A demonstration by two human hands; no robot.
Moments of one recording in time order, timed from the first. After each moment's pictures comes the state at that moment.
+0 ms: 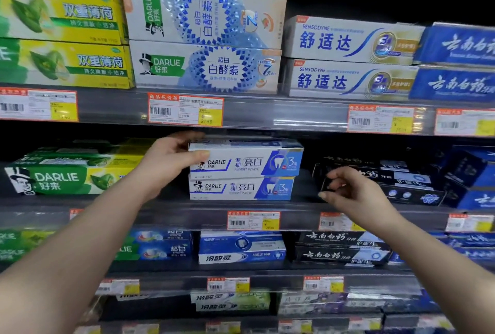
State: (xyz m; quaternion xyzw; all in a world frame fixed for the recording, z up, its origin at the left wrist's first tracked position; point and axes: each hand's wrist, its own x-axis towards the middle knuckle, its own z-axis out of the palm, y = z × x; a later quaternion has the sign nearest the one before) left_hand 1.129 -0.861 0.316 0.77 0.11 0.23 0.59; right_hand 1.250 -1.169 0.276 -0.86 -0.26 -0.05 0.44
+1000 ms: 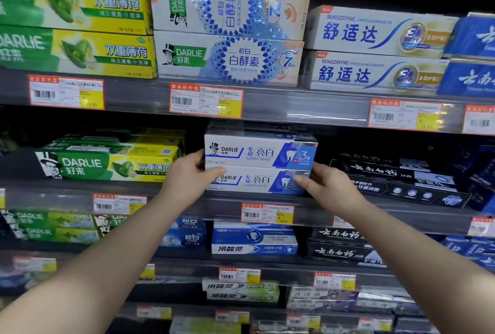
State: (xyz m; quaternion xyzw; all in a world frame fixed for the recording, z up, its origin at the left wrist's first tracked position) left_hand 1.117 -0.877 0.277 0.84 0.20 0.26 0.43; right_hand 1.242 -1.106 0.278 -0.87 -0.30 0.03 0.38
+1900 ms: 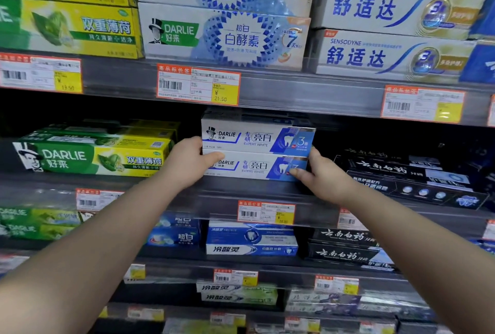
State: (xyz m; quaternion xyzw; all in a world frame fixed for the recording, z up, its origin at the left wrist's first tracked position) left_hand 1.155 -0.854 0.274 0.88 0.22 0.22 0.36; right_hand 1.266 -1.085 0.280 -0.89 -0.33 0.05 0.31
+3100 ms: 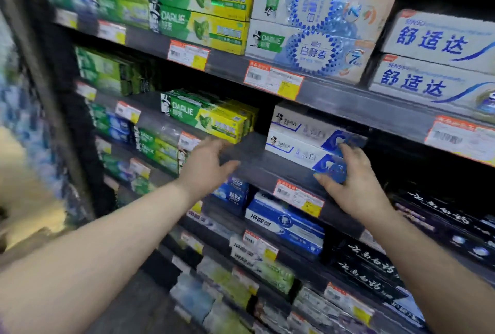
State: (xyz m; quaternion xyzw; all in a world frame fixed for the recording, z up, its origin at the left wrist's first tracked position) left_hand 1.036 -0.921 0.259 0.84 0.38 0.31 0.22; right_hand 1.234 -1.098 0.293 -0.83 -0.48 -0.05 0.29
